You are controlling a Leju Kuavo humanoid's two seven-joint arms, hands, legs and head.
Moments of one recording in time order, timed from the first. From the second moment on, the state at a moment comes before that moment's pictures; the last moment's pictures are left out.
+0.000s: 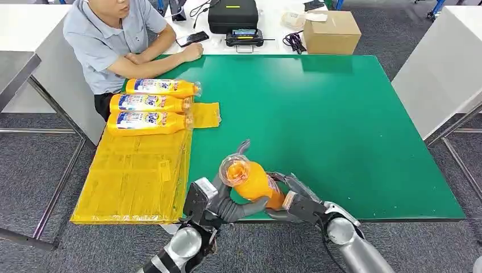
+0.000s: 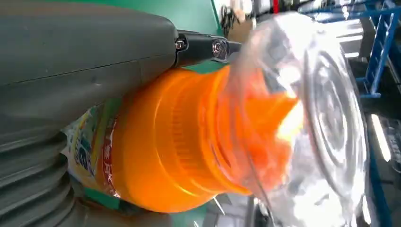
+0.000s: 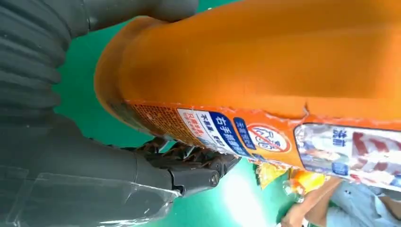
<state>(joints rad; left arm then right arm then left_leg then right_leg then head) -0.28 -0.24 -0.74 -1.15 0.15 0.29 -0.41 -0.18 -0.22 0.44 -1.25 0.26 0.28 -0.57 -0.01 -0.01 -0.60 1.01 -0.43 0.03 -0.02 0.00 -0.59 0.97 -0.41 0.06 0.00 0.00</state>
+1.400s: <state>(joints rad) -0.29 -0.25 -0.69 -1.17 0.15 0.39 -0.44 -0.22 -0.14 0.45 -1.19 0.30 0.11 -0.50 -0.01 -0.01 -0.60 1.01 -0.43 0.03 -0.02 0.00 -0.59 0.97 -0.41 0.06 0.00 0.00</state>
